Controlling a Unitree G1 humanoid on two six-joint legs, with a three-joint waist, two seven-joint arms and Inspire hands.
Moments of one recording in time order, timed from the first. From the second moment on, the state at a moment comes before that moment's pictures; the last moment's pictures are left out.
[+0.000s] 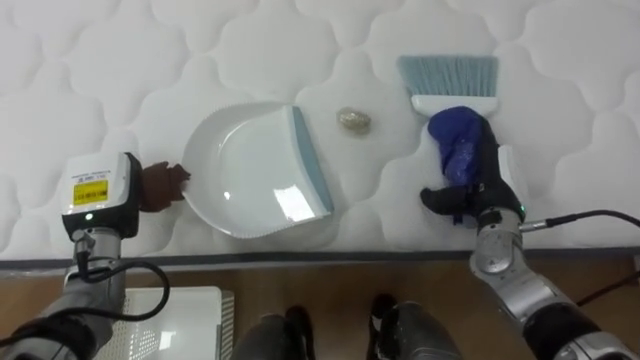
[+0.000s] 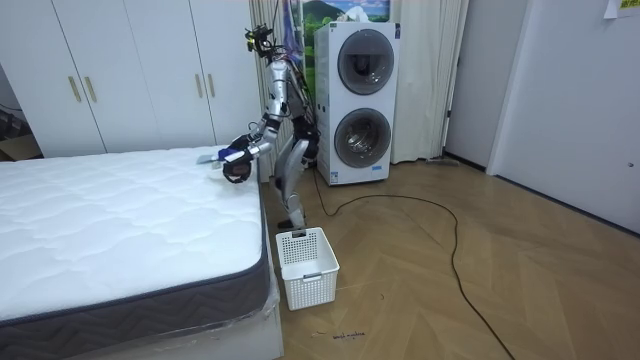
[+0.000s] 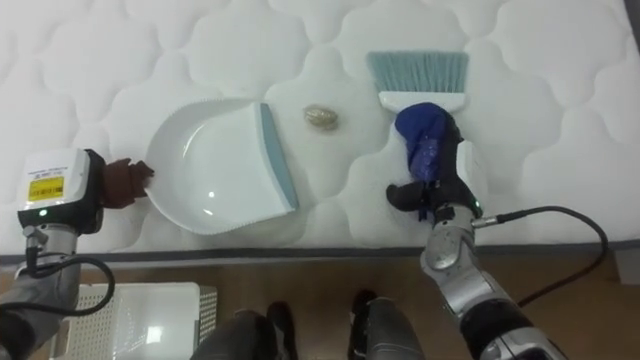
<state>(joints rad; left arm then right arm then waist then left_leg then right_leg) -0.45 0.48 -0.47 1.17 0.72 -0.01 0.82 -0.40 -0.35 0.41 0.92 0.04 -0.15 -0.56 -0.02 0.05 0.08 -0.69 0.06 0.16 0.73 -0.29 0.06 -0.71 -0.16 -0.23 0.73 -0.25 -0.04</state>
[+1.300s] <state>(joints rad) -0.45 0.47 -0.47 1.13 0.72 0.04 0.78 -0.48 -0.42 0.33 1.08 -0.07 -0.07 -0.56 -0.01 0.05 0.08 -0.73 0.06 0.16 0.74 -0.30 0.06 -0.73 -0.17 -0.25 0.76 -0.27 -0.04</state>
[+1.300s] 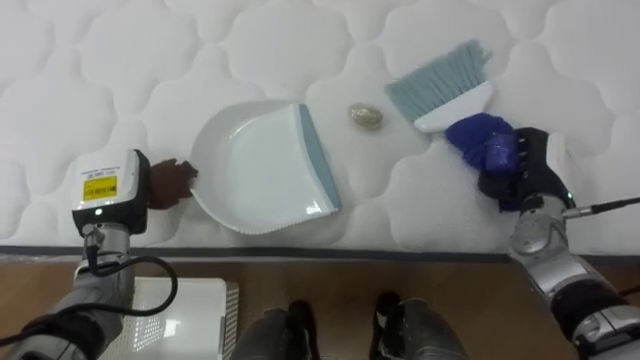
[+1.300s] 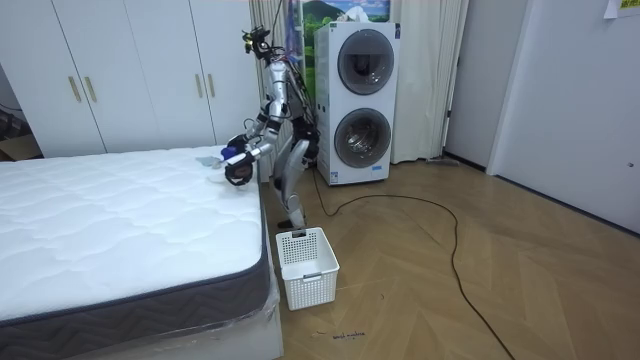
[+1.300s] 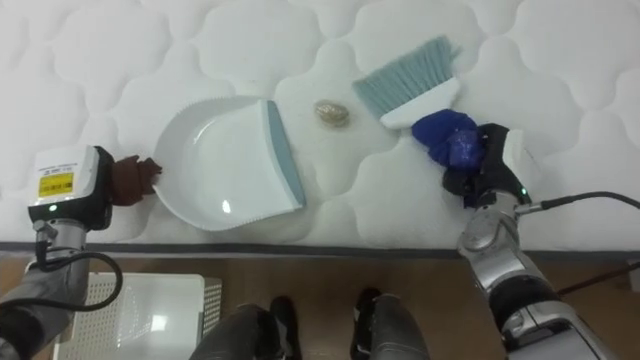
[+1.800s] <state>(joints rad) -0.45 0.47 -0.47 1.13 0.72 0.05 0.78 -0.48 -0.42 0.33 1.10 -0.04 -0.06 -0.56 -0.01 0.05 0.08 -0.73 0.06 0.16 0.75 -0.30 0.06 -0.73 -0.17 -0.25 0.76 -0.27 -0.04</state>
